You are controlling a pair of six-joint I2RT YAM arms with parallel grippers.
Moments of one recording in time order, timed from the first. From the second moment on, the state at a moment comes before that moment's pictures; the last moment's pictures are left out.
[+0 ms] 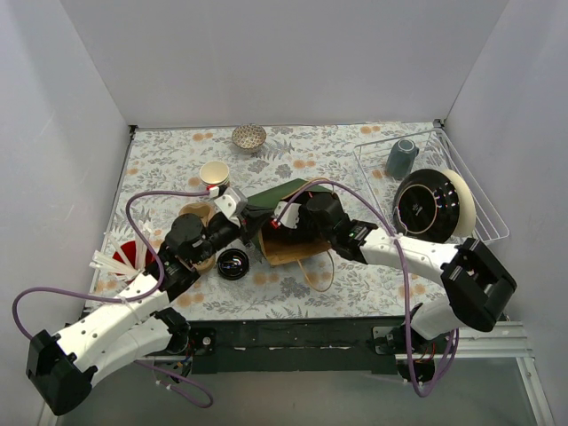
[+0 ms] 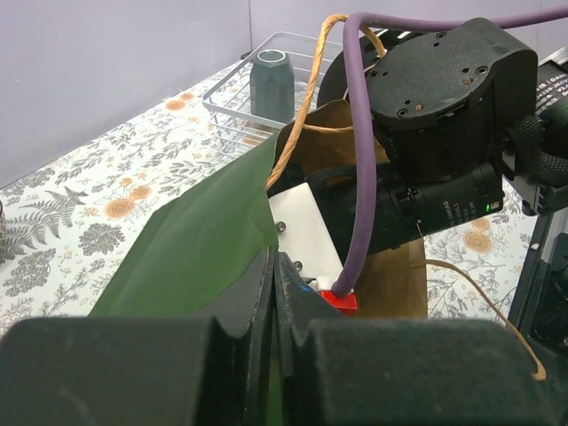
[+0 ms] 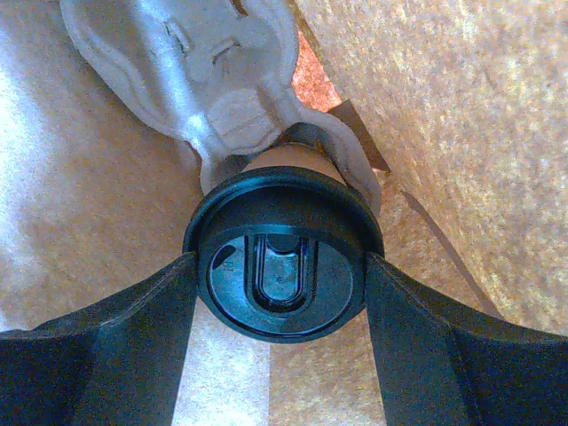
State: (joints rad) left arm -0.73 0.81 0.59 0.29 0.20 -0.05; right arm 0.89 1.46 0.84 0.11 0.11 -0.73
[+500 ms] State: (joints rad) left arm -0.73 0.84 0.64 0.26 0.22 -0.05; right arm 0.89 1.36 0.86 -0.07 0.10 -0.70
